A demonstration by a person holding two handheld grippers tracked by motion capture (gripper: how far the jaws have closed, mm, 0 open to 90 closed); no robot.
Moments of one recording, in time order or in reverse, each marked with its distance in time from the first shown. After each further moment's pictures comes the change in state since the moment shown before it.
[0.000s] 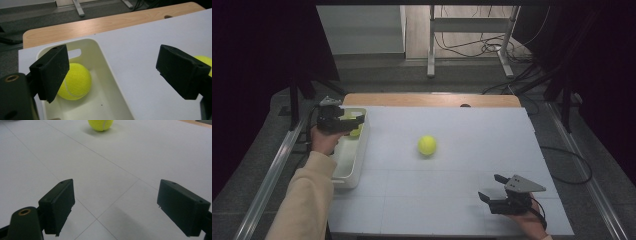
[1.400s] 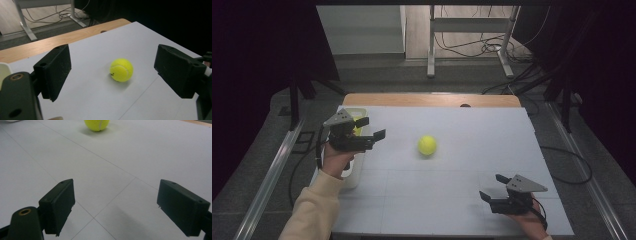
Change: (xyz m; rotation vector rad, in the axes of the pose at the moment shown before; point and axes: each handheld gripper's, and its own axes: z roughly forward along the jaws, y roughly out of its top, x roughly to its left) left arm -0.078 -0.016 -0.032 -0.146 -0.323 0.129; right arm -0.002 -0.002 -0.001 -0.003 -0.016 0.021
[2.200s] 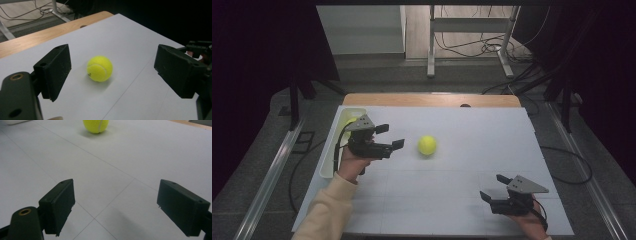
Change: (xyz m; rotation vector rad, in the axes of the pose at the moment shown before) left arm -0.034 0.001 0.032 0.057 -0.102 0.060; right arm 0.002 0.000 -0.003 -0.015 -0.010 0.004
